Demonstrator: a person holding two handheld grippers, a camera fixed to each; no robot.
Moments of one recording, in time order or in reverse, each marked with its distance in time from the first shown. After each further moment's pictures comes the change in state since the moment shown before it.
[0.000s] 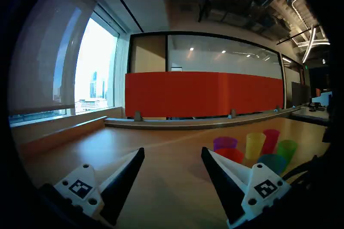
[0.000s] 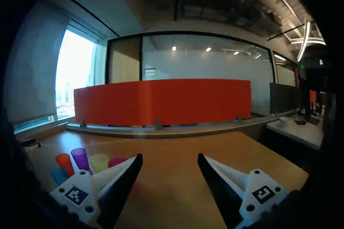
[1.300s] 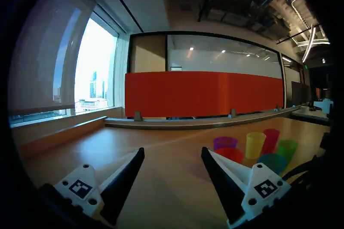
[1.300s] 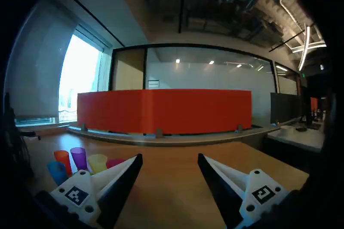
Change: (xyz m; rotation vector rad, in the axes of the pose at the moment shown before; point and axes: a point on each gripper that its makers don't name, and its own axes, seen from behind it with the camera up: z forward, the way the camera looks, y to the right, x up) left arm -0.001 0.002 0.001 -0.001 -0.001 0.003; right arm -0.010 0.007 -0.003 0.021 0.113 -0.030
